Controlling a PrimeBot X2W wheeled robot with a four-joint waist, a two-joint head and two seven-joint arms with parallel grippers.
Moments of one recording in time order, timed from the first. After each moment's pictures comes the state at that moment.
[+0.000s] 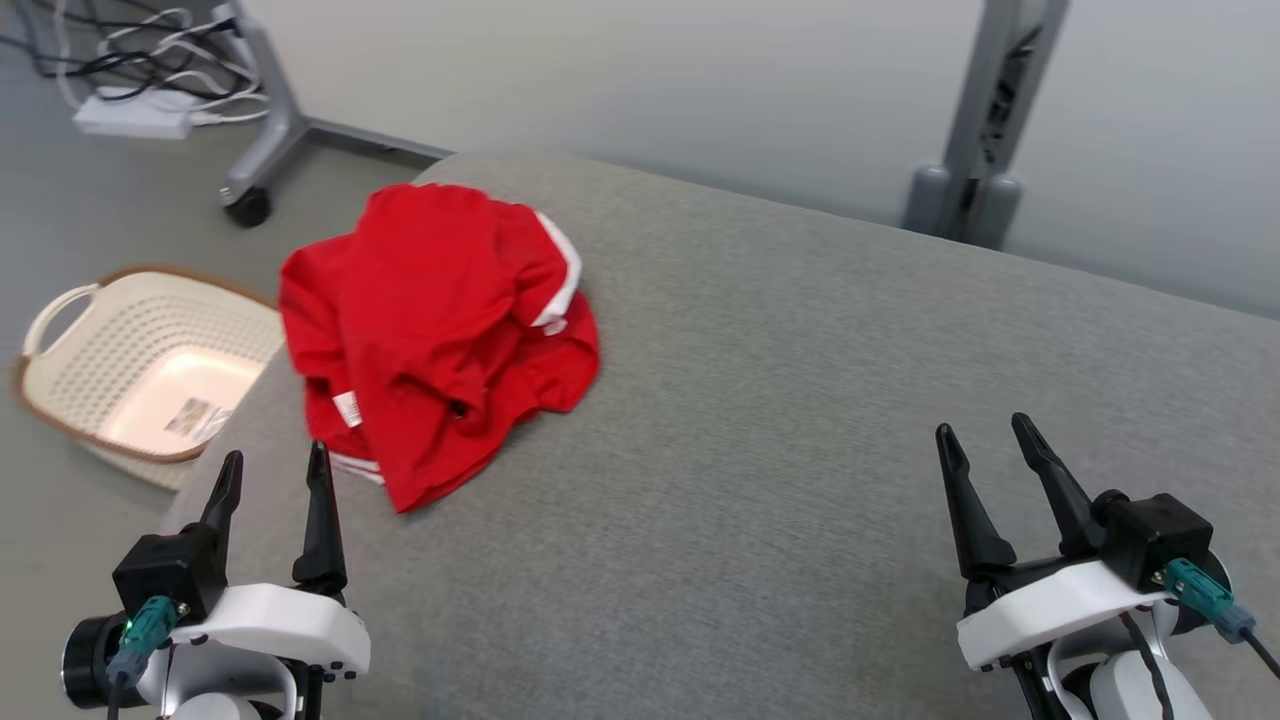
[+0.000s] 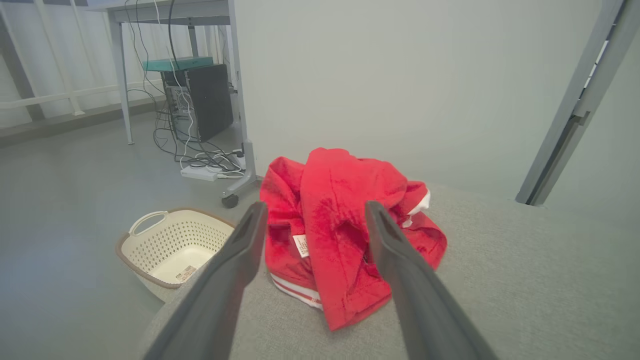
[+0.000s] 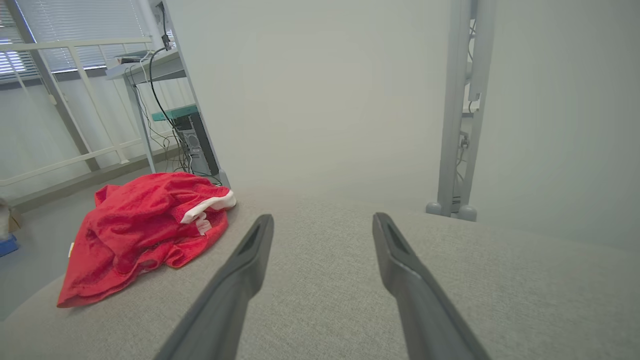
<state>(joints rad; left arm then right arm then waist) -0.06 0.15 -0.07 0.15 -0.30 0.13 -0.12 -0.15 -0.05 0.10 0.24 0.21 0.13 -0.20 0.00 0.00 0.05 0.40</state>
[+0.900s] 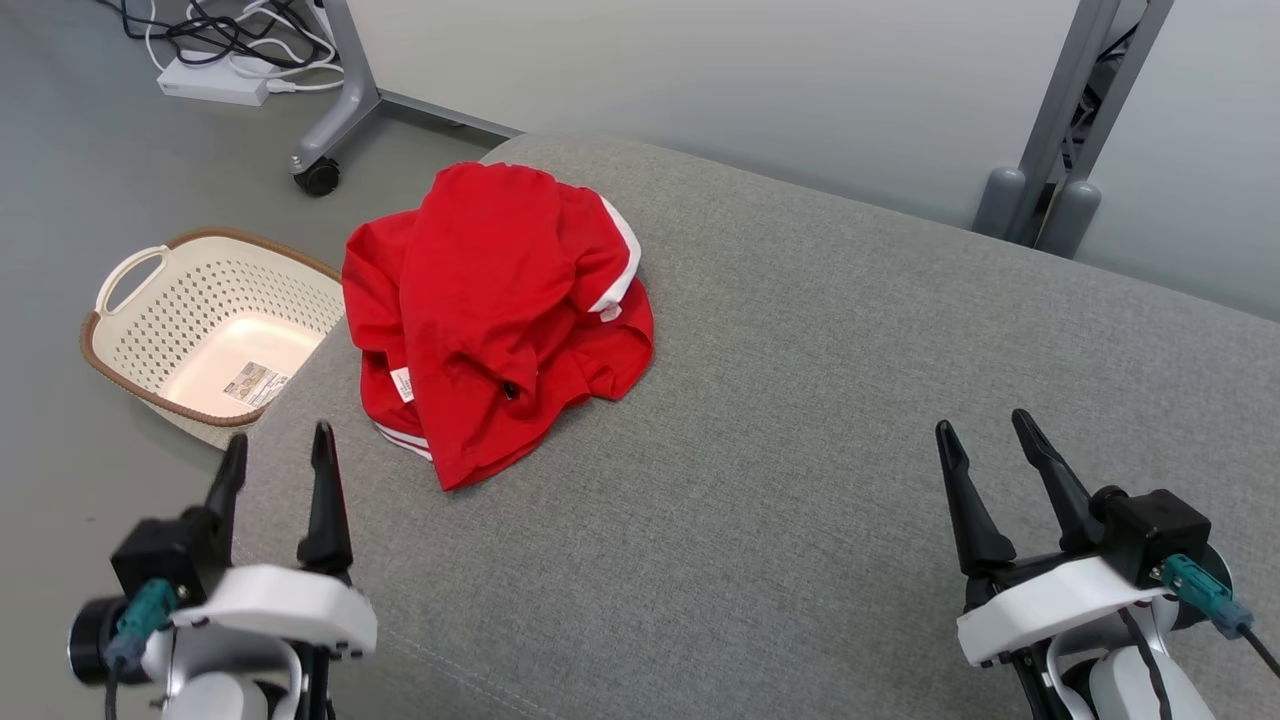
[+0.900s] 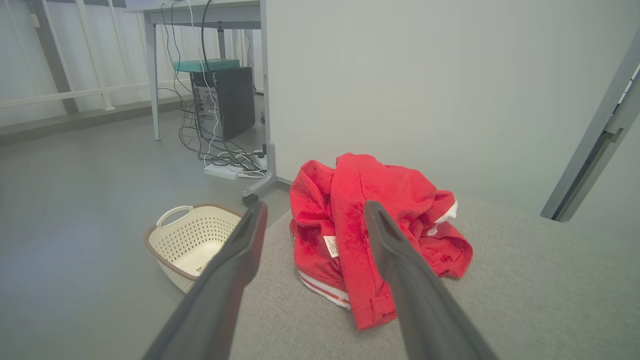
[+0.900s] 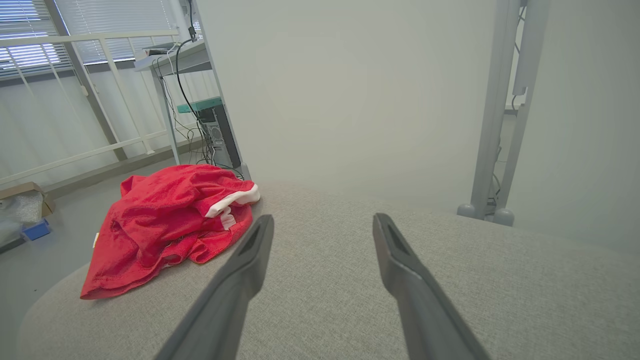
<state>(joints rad) -0.08 0.14 -0.08 0.15 -0.33 0.15 -0.14 -0.15 -0.05 0.10 0.25 0.20 0.13 -0.20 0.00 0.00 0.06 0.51</state>
